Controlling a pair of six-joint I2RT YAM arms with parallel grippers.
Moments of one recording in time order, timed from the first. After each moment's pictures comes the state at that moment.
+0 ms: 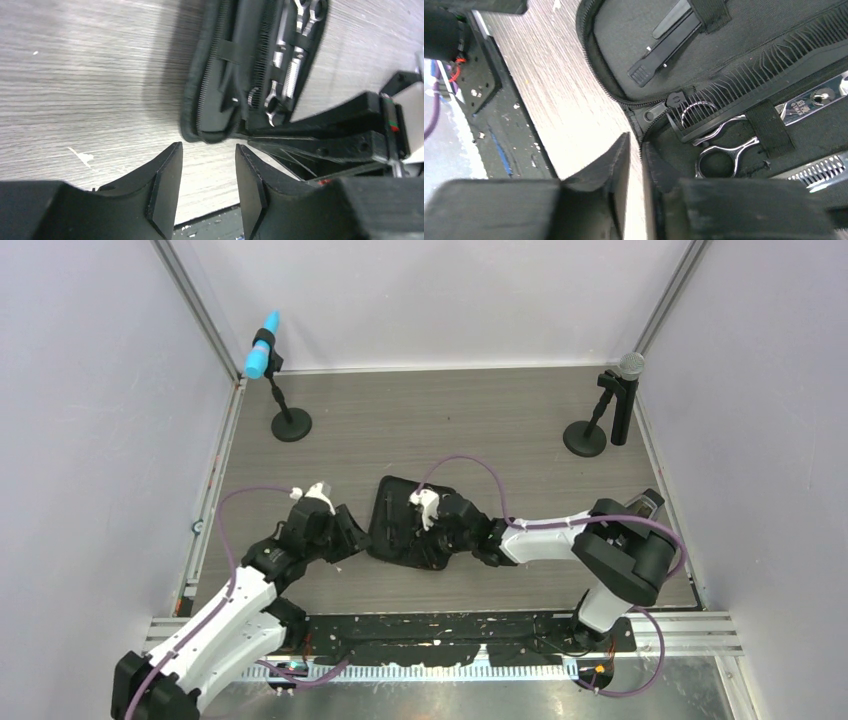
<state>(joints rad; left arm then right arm) -0.48 0.74 0.42 -0.47 0.07 -0.88 0.97 1.64 0.67 0.32 -0.31 0.34</state>
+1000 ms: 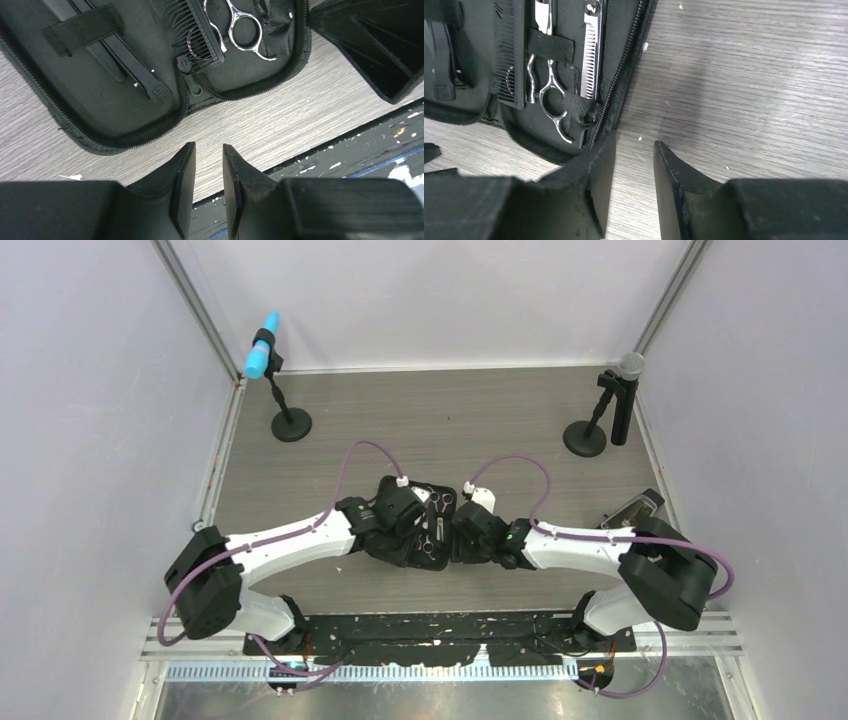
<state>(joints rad) -0.96 1.36 0.90 -0.69 -0.08 -0.50 0.96 1.40 0.64 -0.18 0.19 0.84</state>
